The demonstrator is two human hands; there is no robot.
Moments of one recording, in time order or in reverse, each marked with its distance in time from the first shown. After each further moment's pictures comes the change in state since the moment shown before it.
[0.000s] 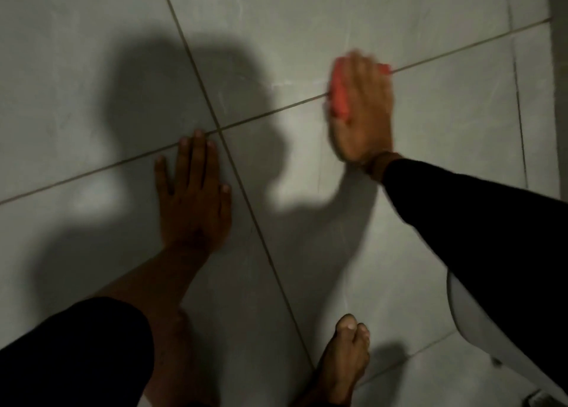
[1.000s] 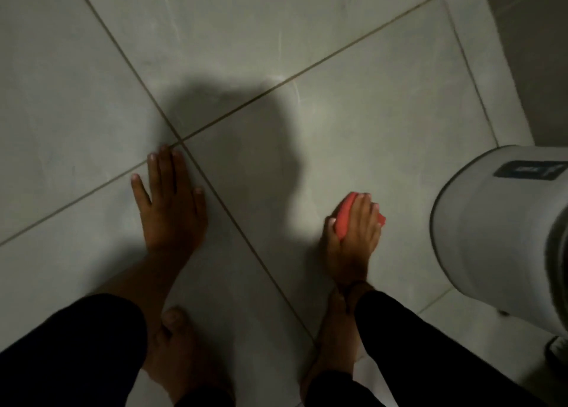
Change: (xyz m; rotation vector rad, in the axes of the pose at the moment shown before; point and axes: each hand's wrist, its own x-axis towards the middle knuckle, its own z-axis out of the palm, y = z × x) left_hand 0.004 0.009 -0.030 0.079 -0.181 -0.018; right_hand -0.256 -0.033 -0.003 0.277 -0.188 0.776
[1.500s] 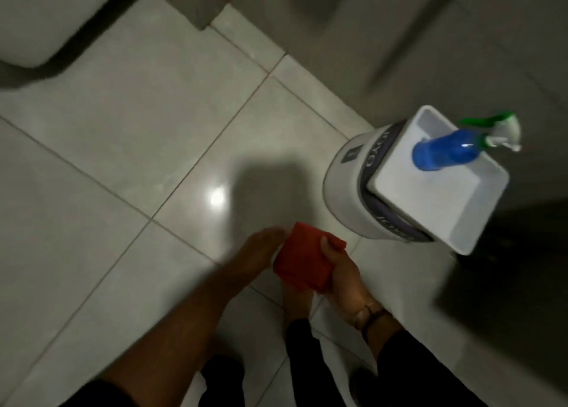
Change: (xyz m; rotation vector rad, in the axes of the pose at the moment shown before) left_hand -0.109 0.275 -0.300 -0.967 -1.114 -0.096; right_hand -0.139 0.018 -0.309 1.590 -0.234 0.794
